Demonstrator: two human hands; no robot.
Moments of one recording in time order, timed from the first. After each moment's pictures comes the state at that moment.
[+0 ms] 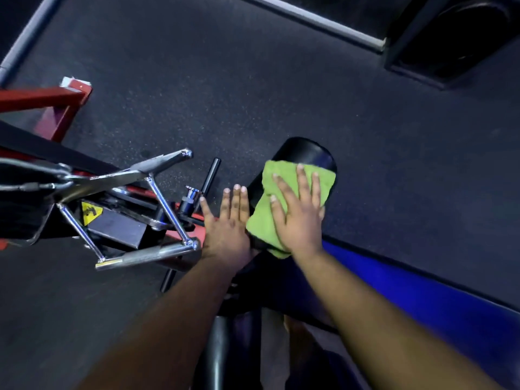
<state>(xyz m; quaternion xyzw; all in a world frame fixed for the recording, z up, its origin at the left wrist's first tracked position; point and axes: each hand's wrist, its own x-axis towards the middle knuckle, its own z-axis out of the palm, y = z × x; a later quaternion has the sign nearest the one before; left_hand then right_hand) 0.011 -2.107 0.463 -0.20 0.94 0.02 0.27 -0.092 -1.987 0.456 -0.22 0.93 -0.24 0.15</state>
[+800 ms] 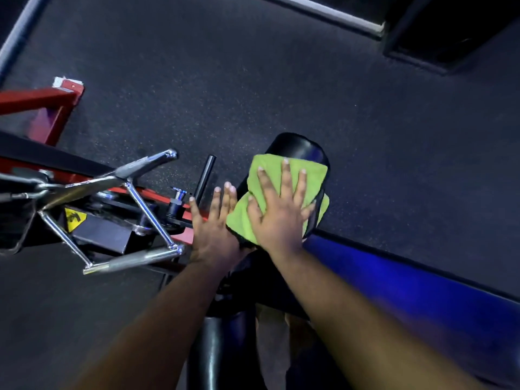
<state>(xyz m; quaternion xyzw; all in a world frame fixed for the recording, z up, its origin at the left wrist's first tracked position) 0.016 -2.107 0.458 -0.18 0.95 0.02 0.23 -0.081 -2.010 0.464 -0.23 0.94 -0.20 0.14</state>
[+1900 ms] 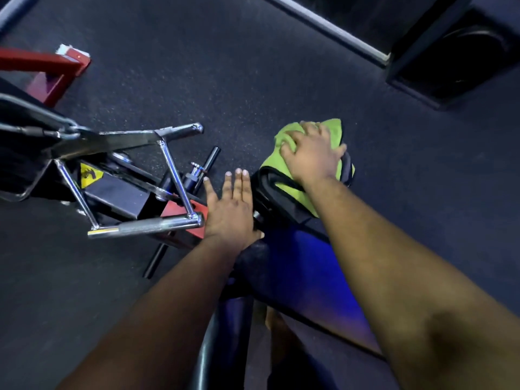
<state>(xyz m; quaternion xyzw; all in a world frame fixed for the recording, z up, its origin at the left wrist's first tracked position) 0.010 -2.106 0.463 -0.24 0.94 0.04 0.26 -0.187 -2.046 0.469 -0.29 0.95 -0.04 0.14</state>
